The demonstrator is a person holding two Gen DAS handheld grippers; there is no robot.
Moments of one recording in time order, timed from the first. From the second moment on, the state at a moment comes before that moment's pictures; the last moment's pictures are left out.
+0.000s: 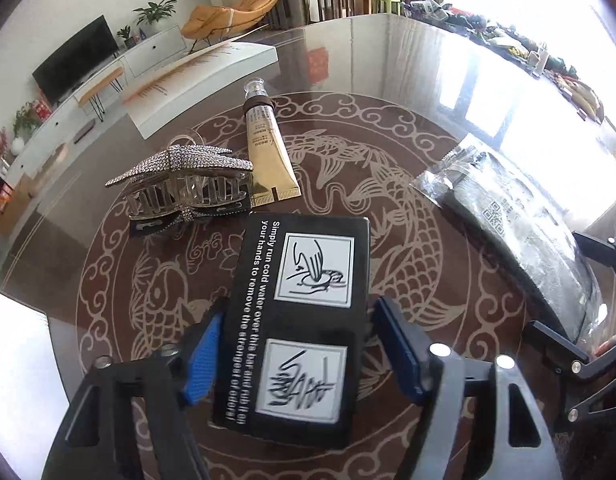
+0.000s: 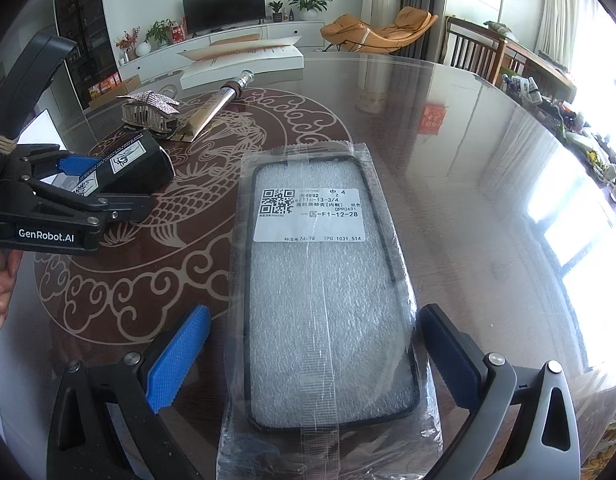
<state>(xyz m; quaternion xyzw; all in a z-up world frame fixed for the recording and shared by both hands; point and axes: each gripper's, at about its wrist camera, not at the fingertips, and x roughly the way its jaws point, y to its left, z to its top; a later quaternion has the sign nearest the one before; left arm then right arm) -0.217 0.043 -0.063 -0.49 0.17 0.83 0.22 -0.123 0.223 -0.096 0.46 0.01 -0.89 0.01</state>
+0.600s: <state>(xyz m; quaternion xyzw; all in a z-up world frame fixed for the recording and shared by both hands) -0.082 0.020 -0.070 -0.46 0.04 0.88 0.12 -0.173 0.226 -0.088 0.57 0.04 -0.82 0.05</state>
